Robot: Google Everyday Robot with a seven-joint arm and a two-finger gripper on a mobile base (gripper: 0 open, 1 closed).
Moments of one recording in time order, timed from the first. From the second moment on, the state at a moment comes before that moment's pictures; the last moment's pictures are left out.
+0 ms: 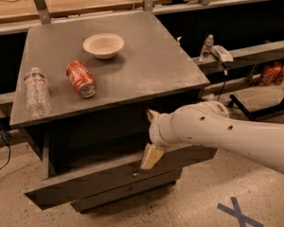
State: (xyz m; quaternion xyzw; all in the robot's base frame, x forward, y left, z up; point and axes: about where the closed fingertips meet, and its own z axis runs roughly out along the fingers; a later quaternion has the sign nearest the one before) arm 0.539 -0.025 0.680 -0.65 0.68 0.00 0.33
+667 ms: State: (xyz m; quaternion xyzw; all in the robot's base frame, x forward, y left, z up) arm 0.568 -0.011 0.685 -0.65 0.68 0.01 0.34
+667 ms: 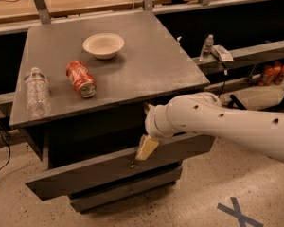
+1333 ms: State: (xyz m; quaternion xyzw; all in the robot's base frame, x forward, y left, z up) arm 0.542 -0.011 0.682 -0.64 0.68 0.06 0.35
